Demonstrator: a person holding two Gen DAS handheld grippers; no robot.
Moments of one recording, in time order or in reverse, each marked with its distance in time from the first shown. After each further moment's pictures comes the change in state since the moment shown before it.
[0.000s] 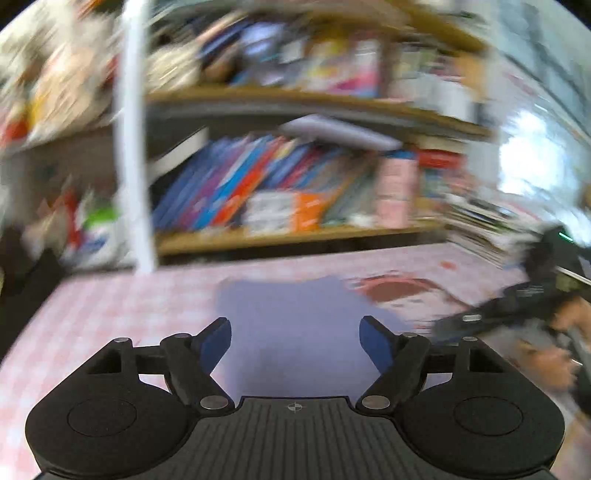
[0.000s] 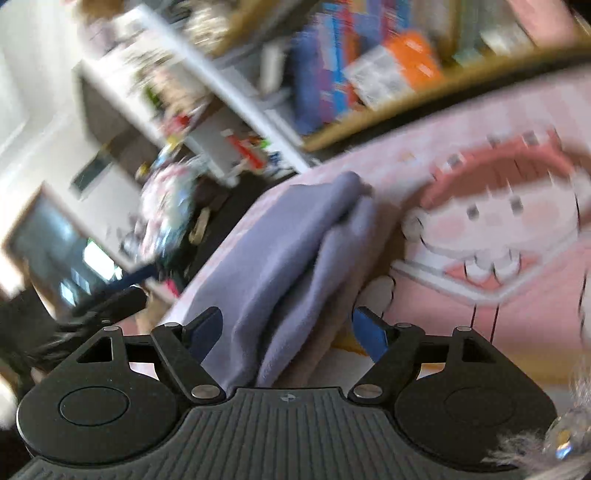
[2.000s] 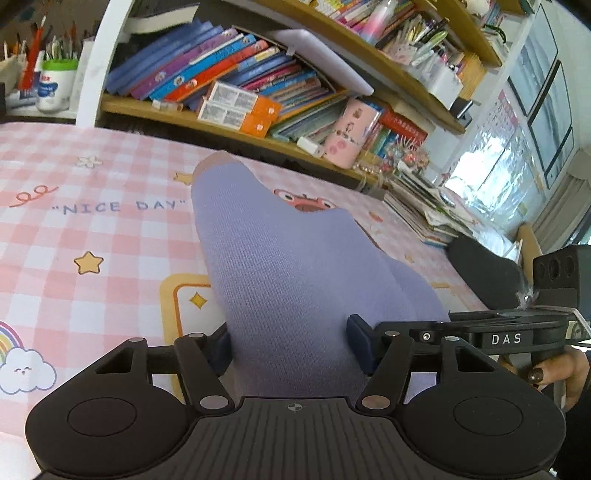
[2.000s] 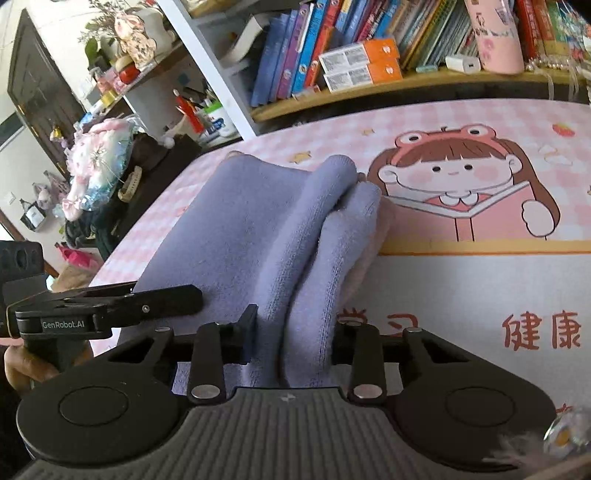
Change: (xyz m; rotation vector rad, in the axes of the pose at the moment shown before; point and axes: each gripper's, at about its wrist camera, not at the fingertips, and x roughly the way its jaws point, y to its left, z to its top) left arm 0.005 0.013 -0.043 -0.266 0.230 -0.336; right arm -0.016 0.110 -0.078 -0.184 0.004 -0.399
